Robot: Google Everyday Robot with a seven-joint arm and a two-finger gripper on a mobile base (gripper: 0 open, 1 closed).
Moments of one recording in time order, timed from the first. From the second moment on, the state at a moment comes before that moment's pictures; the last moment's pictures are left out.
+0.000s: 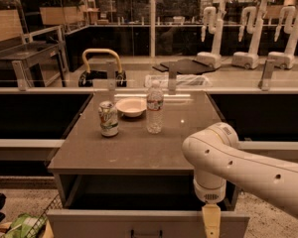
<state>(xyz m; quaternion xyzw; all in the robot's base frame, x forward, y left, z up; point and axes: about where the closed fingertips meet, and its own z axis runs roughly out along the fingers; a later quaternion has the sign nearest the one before) 0.588 -0.193 0.702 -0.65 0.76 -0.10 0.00</state>
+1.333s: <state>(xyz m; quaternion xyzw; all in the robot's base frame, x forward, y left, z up) 0.479 -0.166 0.658 -0.62 0.79 0.06 -0.01</state>
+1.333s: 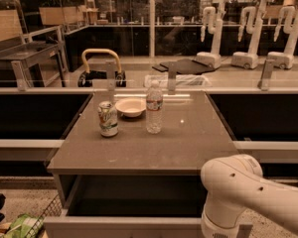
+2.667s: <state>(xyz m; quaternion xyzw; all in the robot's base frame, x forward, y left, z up) 0.467 -0.162 0.666 -0.62 0.79 0.07 -0.02</state>
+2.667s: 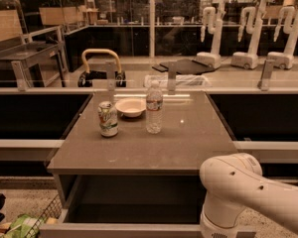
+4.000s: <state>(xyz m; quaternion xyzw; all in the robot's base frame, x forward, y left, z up) 0.467 -0.162 0.666 -0.62 0.79 0.07 -0.02</state>
